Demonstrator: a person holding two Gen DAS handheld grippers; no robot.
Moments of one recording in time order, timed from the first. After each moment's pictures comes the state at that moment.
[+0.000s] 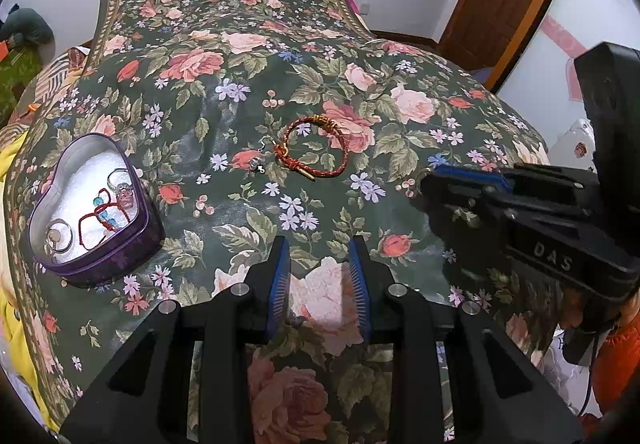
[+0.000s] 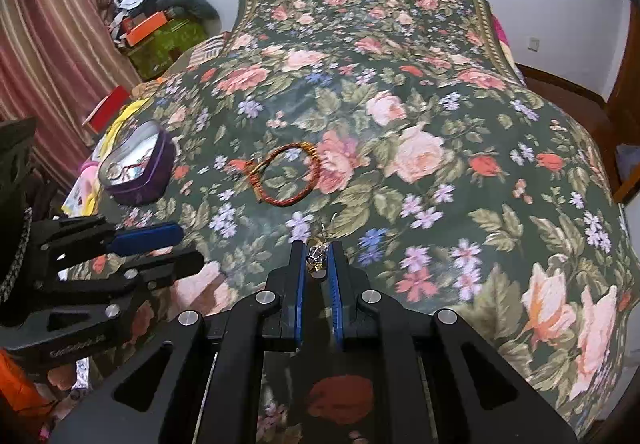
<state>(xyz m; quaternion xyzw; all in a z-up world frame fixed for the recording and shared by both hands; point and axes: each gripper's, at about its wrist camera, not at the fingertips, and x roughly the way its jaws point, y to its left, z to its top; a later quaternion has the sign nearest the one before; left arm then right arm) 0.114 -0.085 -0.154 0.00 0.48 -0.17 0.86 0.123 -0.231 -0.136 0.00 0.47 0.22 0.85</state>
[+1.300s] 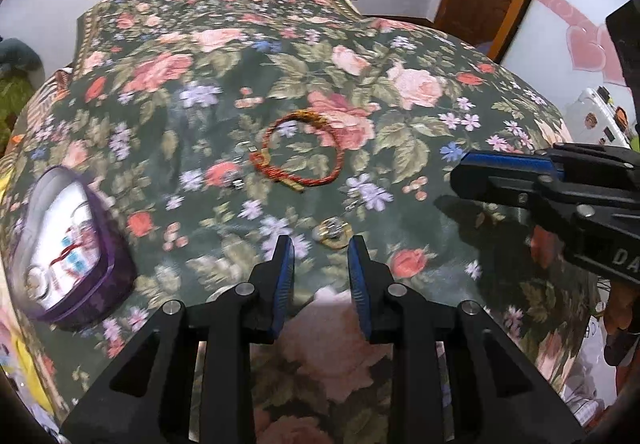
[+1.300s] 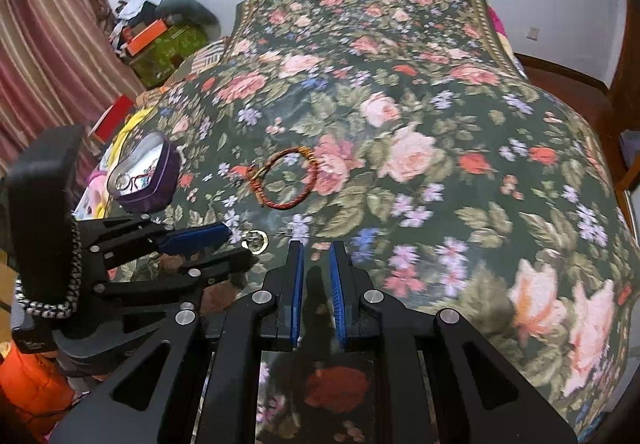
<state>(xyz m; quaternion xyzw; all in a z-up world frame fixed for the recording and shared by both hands) 0.134 -0.105 -0.172 0.05 0.49 -0.18 0.85 0.126 -0.240 -0.131 0.02 0.48 0.23 0.85</state>
